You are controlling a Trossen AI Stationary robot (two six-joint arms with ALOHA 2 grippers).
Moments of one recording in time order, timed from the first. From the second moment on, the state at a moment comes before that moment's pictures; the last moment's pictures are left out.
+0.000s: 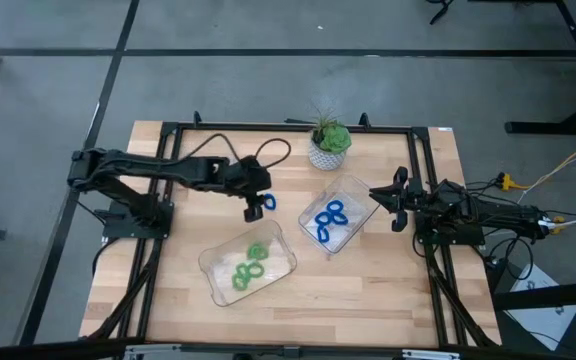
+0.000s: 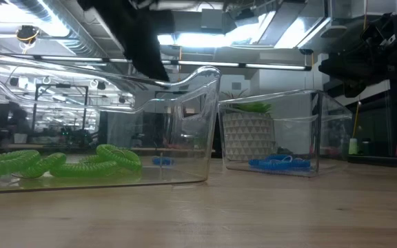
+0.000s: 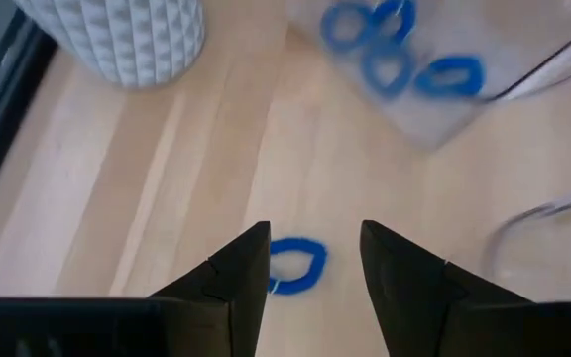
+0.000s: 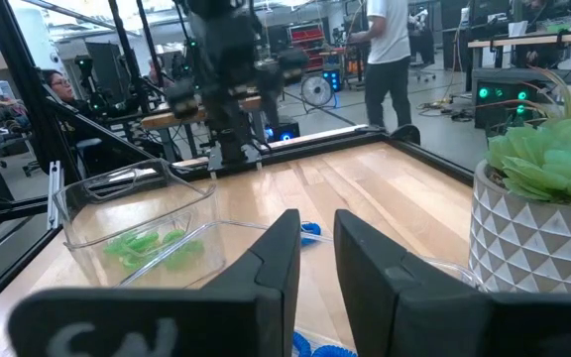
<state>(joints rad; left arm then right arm) 0.10 1.40 1.02 -0.47 -0.14 -0.03 -0.08 0.00 0.02 0.01 0.10 0.15</state>
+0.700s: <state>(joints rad) 0.23 1.76 1.02 -0.46 -0.05 0.01 -0.08 0.00 0.02 0.01 0.10 0.15</state>
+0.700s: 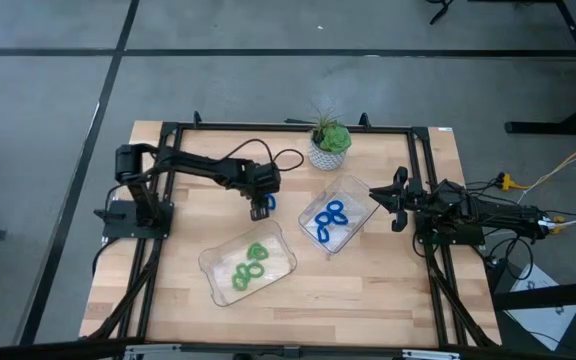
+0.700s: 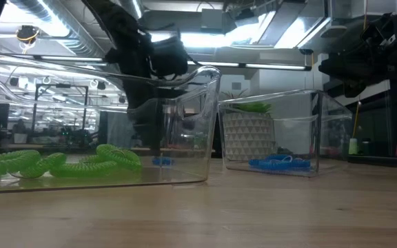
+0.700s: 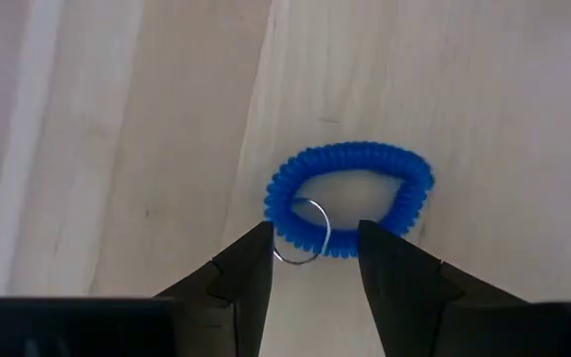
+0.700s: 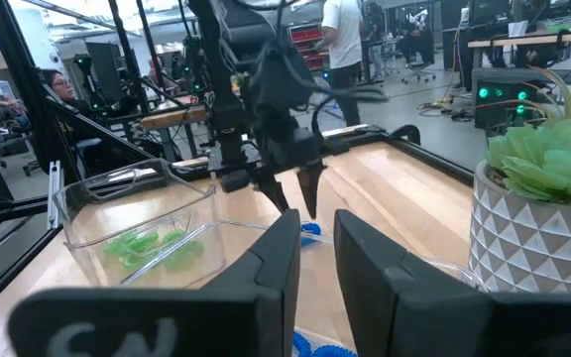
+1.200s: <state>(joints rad) 0.24 1.83 1.02 -0.36 -0.03 0.08 -0.08 0.00 0.02 0.01 0.10 0.15</state>
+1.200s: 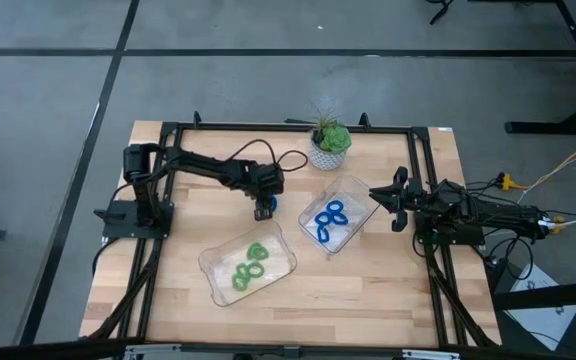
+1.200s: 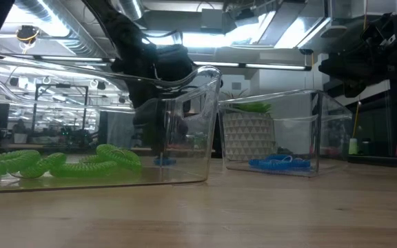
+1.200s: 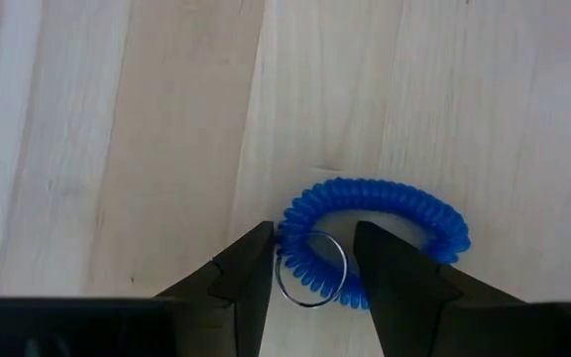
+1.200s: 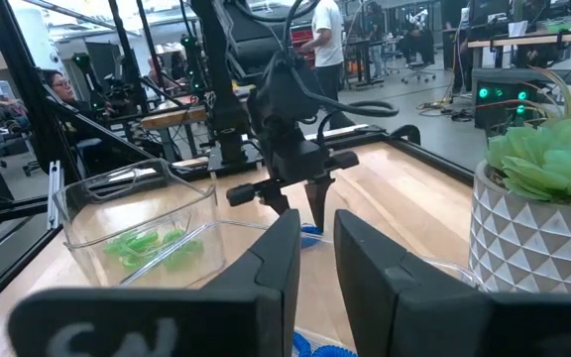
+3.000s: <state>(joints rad) 0.33 1.33 1.02 -0.26 -0.33 -0.09 -0.08 0.00 0.02 0.01 0.10 0.15</state>
